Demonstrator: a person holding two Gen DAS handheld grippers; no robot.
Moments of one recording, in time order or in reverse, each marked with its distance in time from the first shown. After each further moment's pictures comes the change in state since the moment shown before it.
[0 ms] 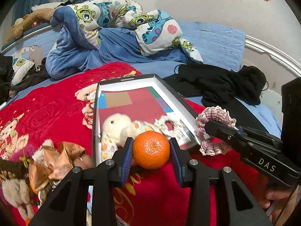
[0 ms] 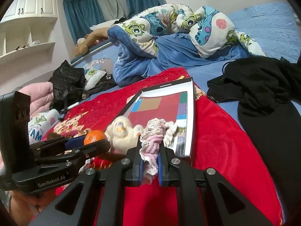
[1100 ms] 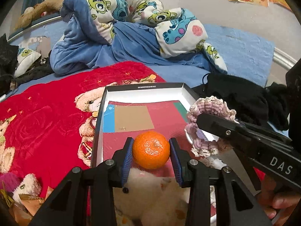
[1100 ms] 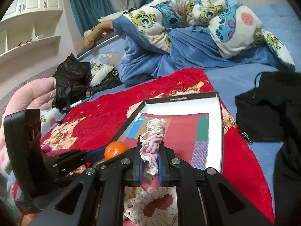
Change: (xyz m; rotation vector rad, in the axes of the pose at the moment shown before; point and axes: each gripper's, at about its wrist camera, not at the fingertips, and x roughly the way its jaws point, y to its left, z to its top) left arm 0.113 0.044 0.047 -0.094 -0.006 0.084; right arm 0.117 -0.018 0.071 -0.040 0.067 0.100
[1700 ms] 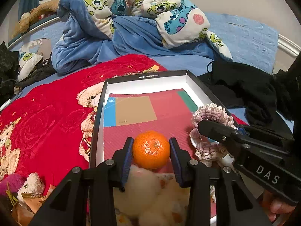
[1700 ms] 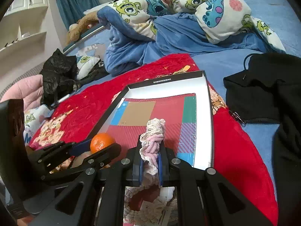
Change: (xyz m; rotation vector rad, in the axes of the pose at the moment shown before) left arm 0.009 -0.011 -0.006 0.051 0.055 0.066; right arm 0.014 -0.011 -0.015 0.034 0.079 -0.093
